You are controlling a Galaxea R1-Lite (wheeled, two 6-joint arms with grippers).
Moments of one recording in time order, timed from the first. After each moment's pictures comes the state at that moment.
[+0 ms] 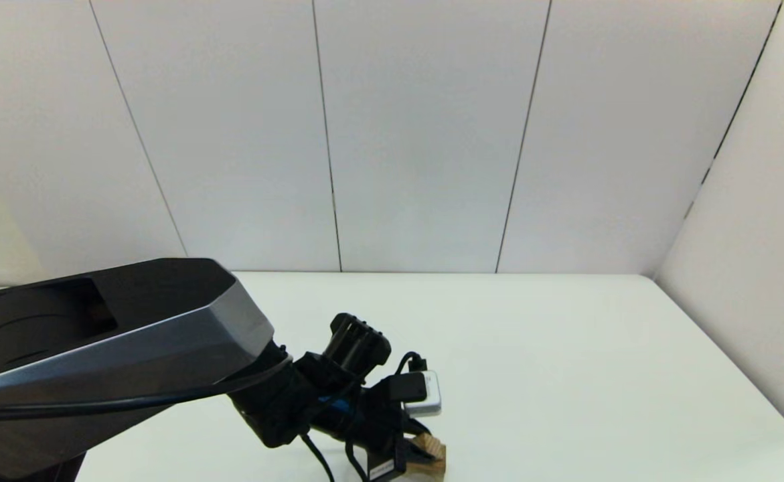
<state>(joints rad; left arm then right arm) -0.71 2.27 -0.92 -0.45 -0.57 0.64 0.00 0.00 -0.02 0.06 0.00 -0.01</state>
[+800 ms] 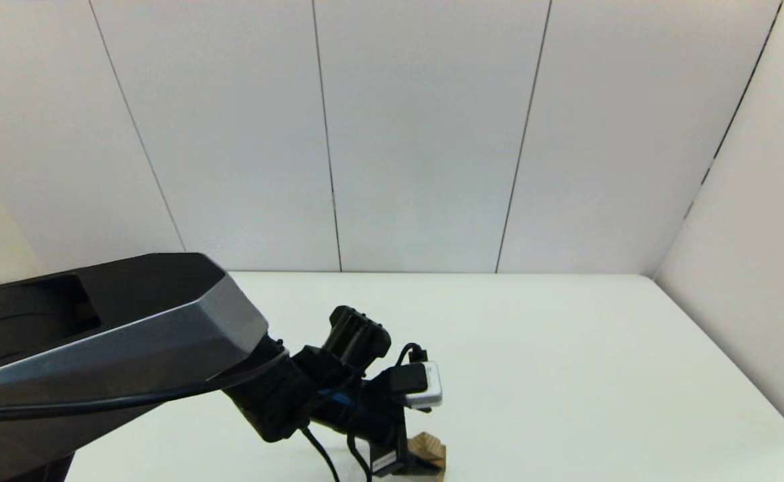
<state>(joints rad) -0.70 2.24 -0.93 -0.45 -0.57 0.62 0.00 0.00 -0.02 0.06 0.00 -0.01</state>
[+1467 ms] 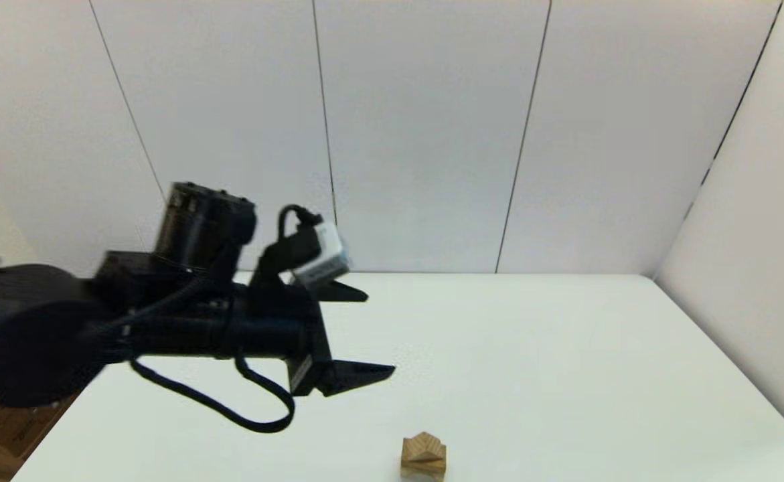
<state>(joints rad) -0.58 1.61 -0.89 -0.18 -0.50 0.43 0.00 0.00 -0.02 0.06 0.00 -0.01</state>
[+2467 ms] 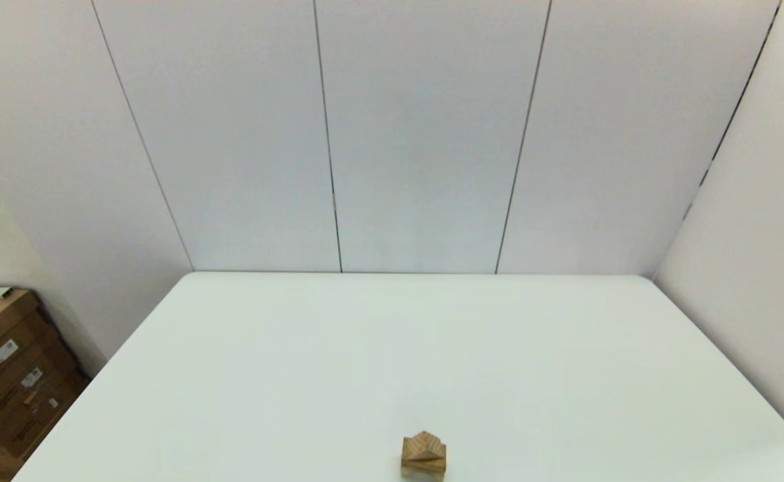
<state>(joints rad) -0.20 0.60 -0.69 0.07 0.06 0.26 0.00 0.00 -0.02 0.06 0.00 -0.01</state>
